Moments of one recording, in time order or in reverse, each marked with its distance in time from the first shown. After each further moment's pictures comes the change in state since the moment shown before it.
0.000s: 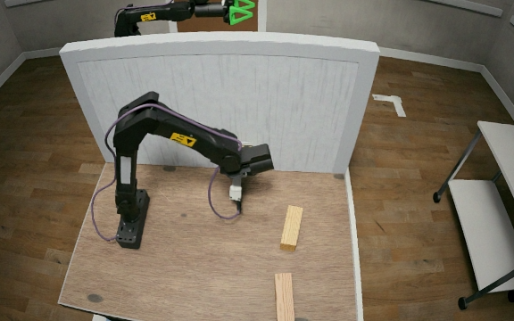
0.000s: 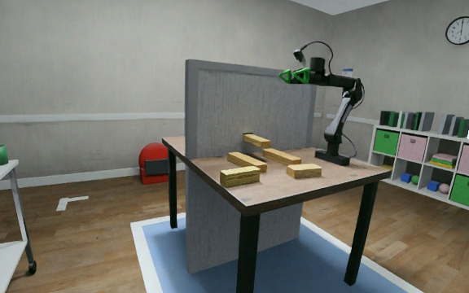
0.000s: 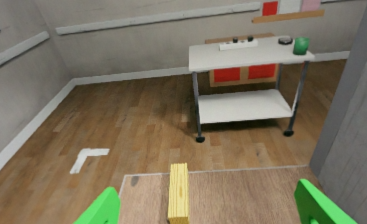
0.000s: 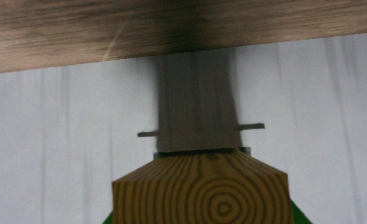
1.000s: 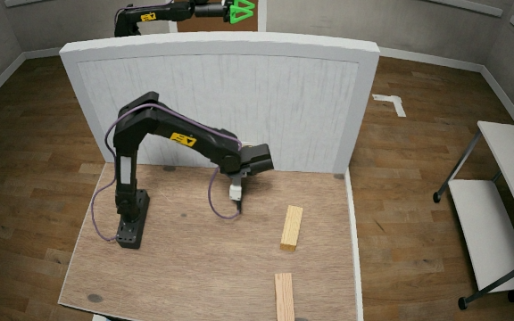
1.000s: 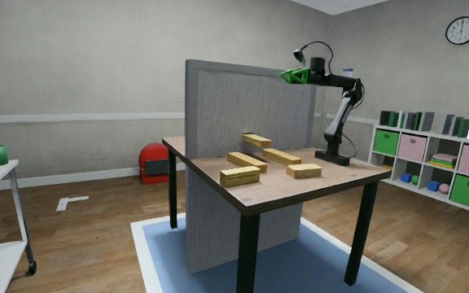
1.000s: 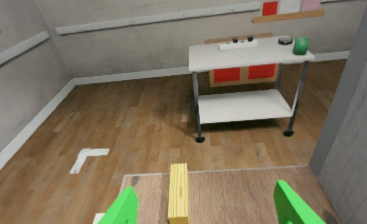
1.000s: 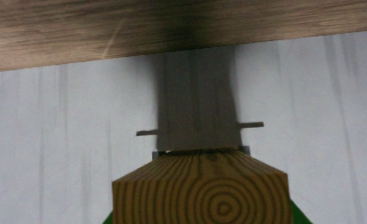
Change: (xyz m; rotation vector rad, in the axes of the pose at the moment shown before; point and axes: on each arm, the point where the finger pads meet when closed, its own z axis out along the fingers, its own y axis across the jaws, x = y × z) left arm 0.000 0.000 0.000 0.000 0.000 0.000; right arm 0.001 0.000 0.000 0.002 0.005 -0.001
